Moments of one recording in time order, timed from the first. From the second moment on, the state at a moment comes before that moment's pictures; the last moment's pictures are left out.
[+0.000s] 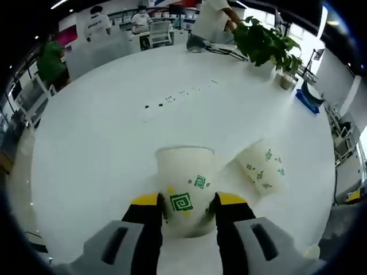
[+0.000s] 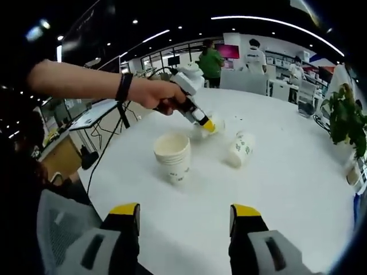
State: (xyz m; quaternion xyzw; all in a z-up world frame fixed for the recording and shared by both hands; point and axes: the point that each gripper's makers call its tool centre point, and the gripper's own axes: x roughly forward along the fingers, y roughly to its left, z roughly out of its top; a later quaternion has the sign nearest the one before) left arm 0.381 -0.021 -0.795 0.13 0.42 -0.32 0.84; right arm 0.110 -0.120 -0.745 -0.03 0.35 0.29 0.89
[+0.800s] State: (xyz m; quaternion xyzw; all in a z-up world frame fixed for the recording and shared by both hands) left arm 0.310 0.054 -0.764 0.15 0.40 -0.30 0.85; right arm 0.114 -0.099 -0.738 -0.05 0.33 0.33 0.88
